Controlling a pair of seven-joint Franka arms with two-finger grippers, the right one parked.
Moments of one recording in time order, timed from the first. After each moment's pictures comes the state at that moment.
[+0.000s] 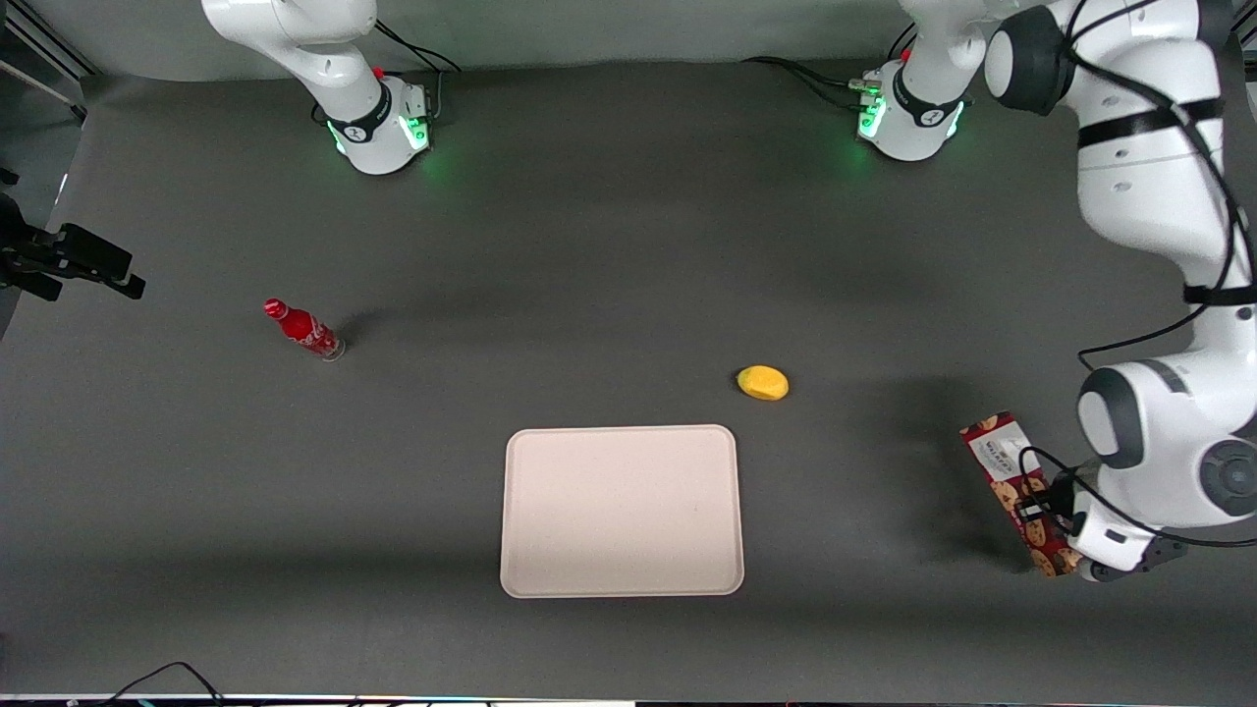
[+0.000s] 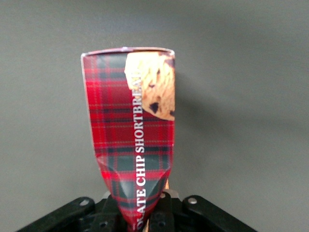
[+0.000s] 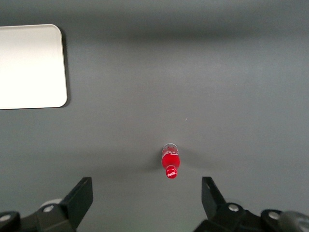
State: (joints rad) arm -0.09 0.80 0.22 -1.32 -0.18 2.06 -0.16
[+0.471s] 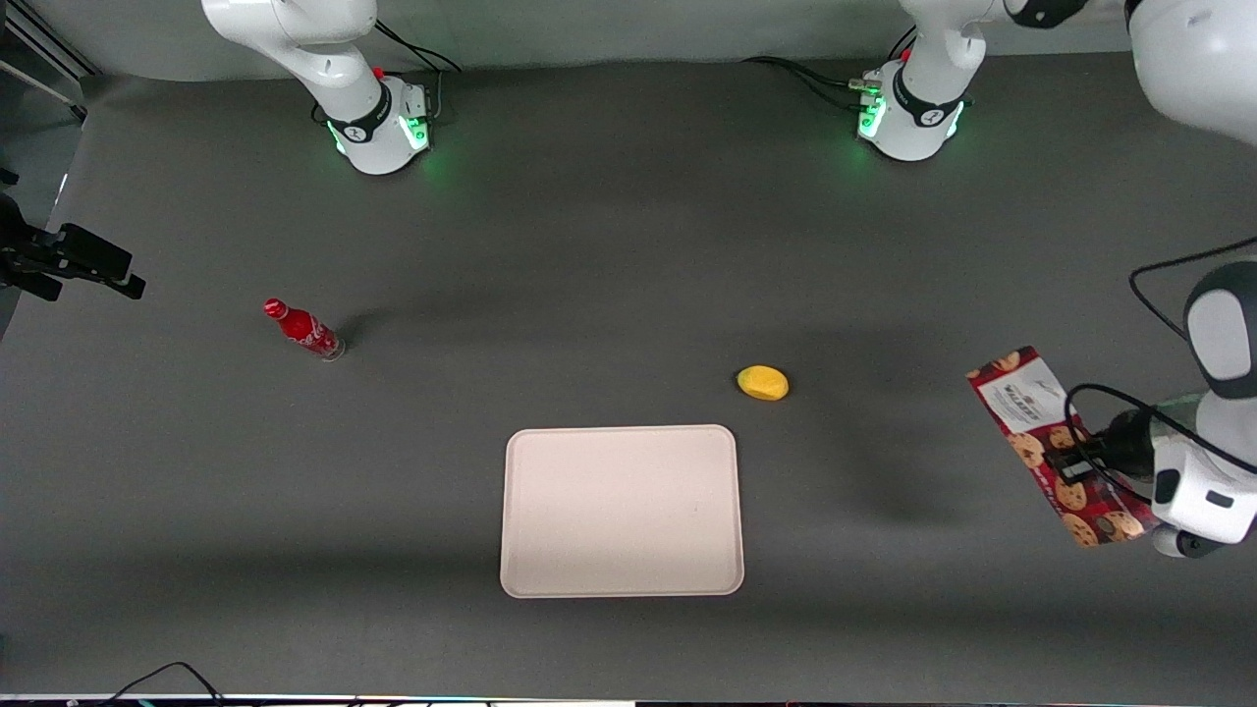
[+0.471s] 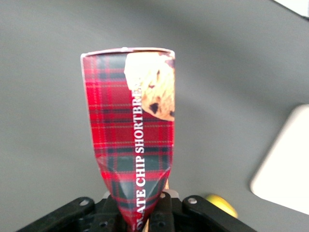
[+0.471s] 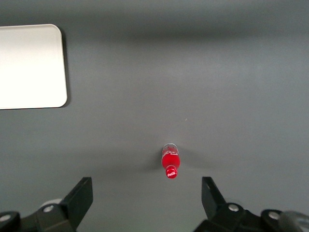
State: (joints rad) arm -0.11 0.56 0.14 -1.19 -0.18 1.65 -0.38
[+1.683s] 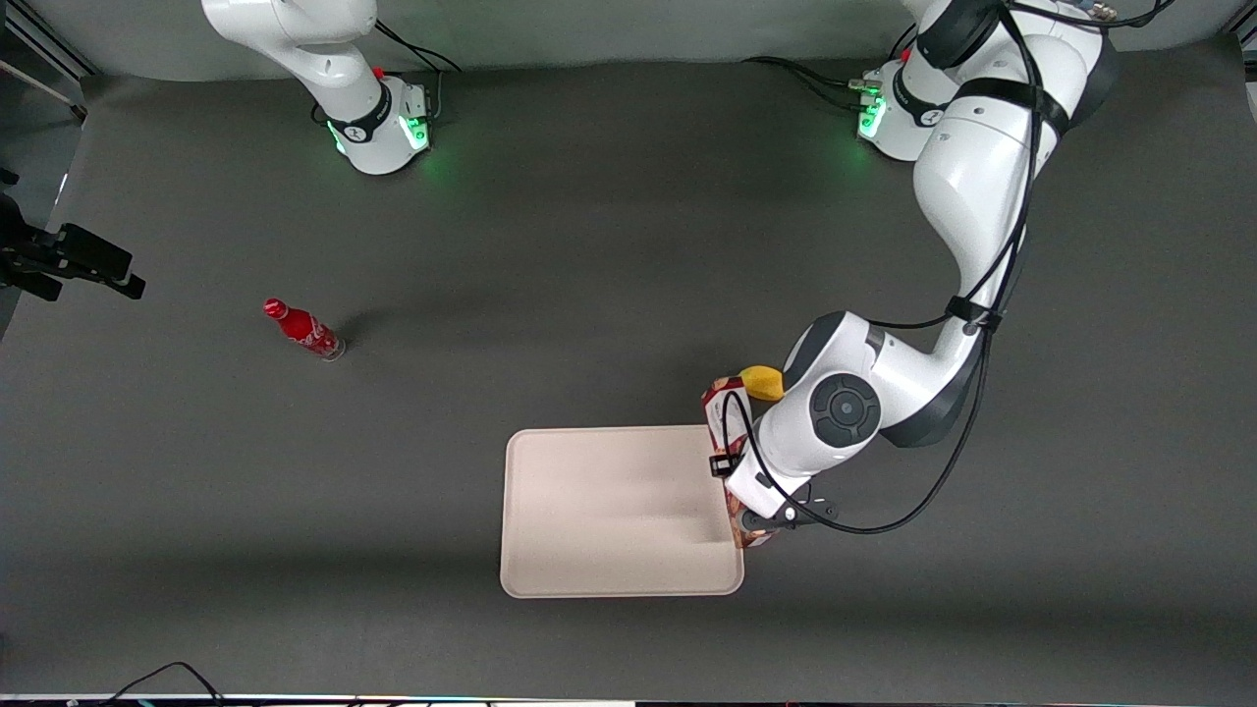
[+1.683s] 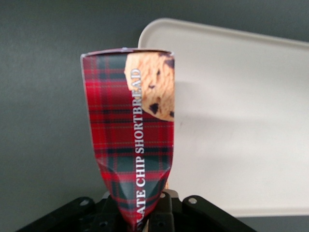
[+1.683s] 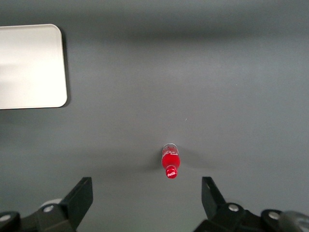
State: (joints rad) arm -0.20 0.89 -0.40 -1.19 0.19 2.15 -0.67
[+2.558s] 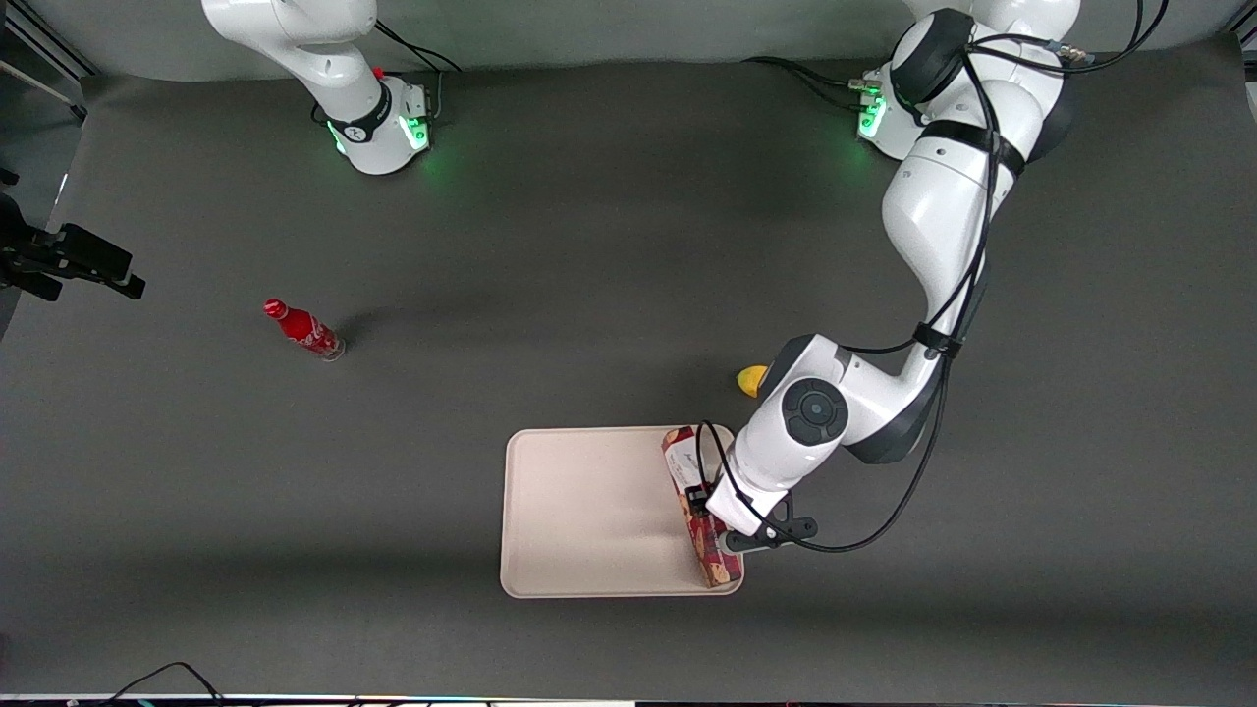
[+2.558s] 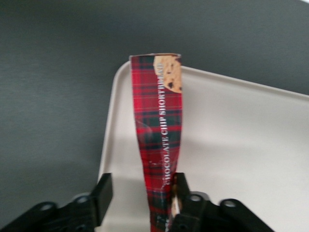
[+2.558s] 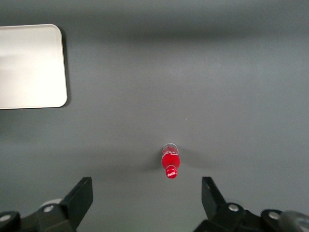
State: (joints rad) arm -0.25 1.02 -0.37 -1.09 0.25 2.30 -0.77
